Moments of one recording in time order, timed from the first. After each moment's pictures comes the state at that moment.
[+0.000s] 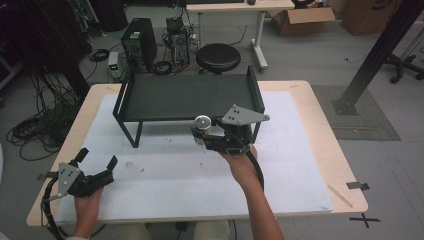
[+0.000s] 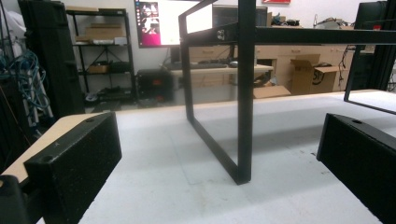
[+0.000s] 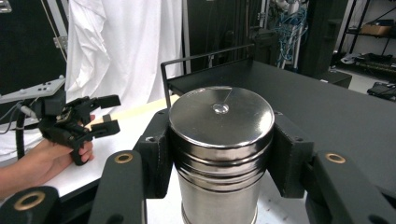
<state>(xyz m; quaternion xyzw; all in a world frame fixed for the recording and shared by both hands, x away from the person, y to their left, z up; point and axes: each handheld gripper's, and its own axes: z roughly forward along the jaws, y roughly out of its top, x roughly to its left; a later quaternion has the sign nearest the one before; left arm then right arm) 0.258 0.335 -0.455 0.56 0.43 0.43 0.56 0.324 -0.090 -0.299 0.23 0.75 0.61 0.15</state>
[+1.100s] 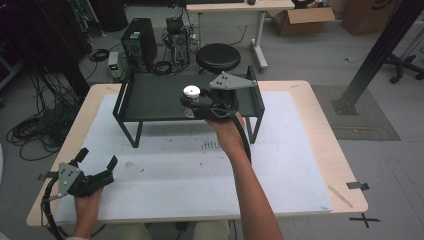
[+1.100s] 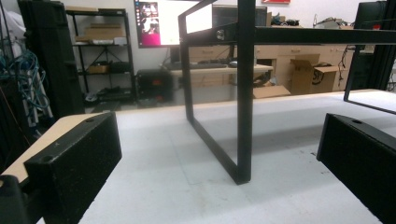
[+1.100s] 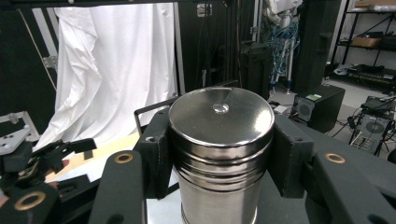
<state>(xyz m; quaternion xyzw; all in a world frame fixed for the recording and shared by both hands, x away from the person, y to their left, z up) 0.258 0.334 -0.455 0.56 0.43 0.43 0.56 0.380 -0.062 -0.260 0.24 0.73 0.62 0.16</state>
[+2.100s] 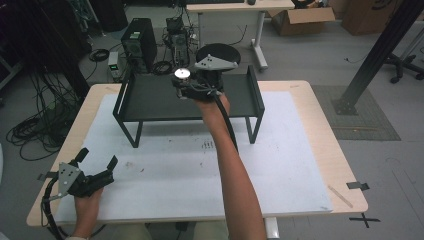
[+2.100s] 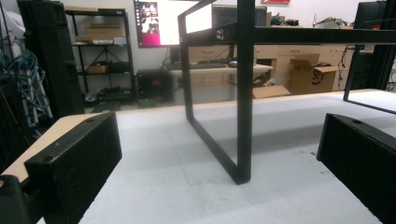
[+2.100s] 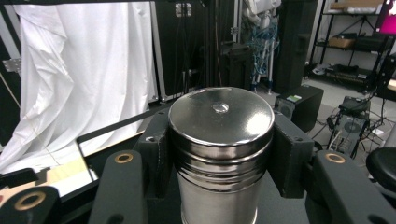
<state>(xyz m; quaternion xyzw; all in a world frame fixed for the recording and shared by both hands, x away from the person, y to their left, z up) 0.258 0.334 -0.455 0.56 0.43 0.43 0.56 0.438 -0.027 -0.260 0.26 0.72 0.61 0.19</state>
